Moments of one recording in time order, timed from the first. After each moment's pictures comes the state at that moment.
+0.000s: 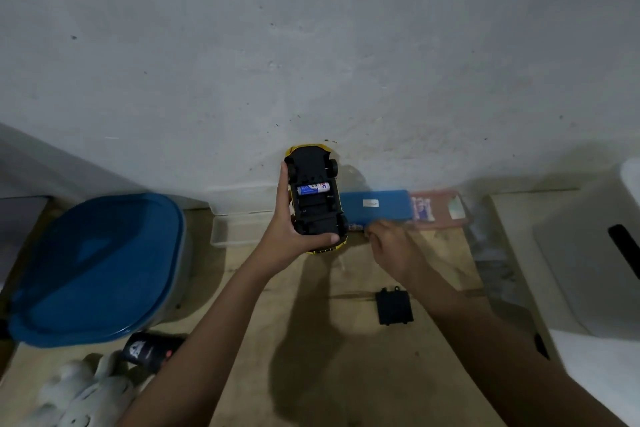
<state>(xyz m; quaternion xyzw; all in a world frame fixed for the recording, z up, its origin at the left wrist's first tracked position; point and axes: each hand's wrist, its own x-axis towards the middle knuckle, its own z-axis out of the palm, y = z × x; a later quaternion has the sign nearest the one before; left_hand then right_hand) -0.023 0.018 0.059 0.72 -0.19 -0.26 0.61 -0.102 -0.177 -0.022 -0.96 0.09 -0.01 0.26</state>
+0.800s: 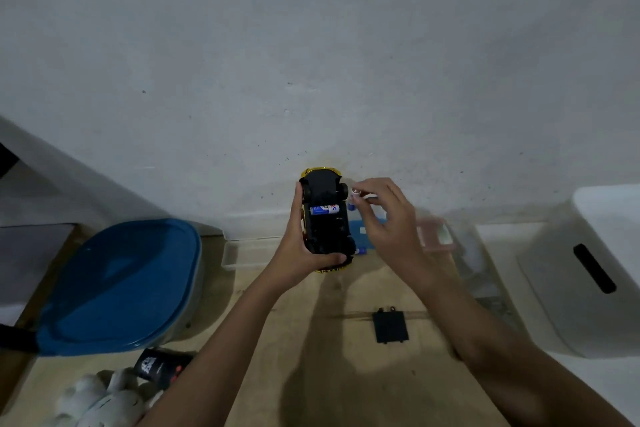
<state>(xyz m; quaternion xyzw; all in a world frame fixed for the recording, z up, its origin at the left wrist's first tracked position) -0.047 0.017 0.100 0.72 -0.24 -0.23 0.61 -0.093 -0.143 0.116 -0.83 -0.01 -0.38 0.40</state>
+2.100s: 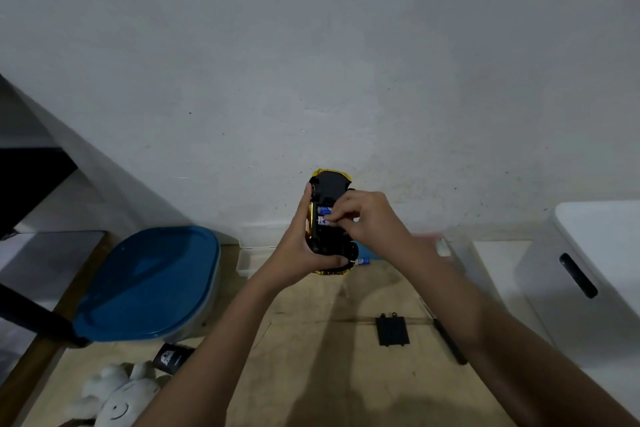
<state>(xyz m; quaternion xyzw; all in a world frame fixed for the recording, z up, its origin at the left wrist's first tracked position) -0.067 0.041 0.141 0.75 -0.28 -0.20 0.57 -0.089 -0.121 0.155 -0.90 -0.09 -0.21 0.36</state>
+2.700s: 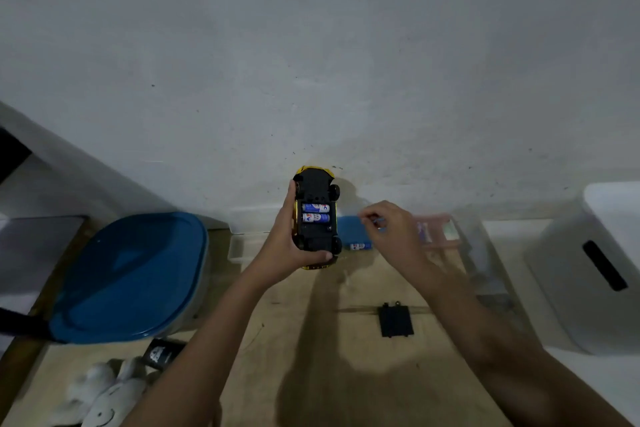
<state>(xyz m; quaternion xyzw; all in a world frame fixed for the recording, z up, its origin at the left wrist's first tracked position) -0.034 0.043 0.095 0.77 -0.24 -0.22 0.55 -0.089 -0.157 0.063 -0.88 0.09 -0.23 0.41</state>
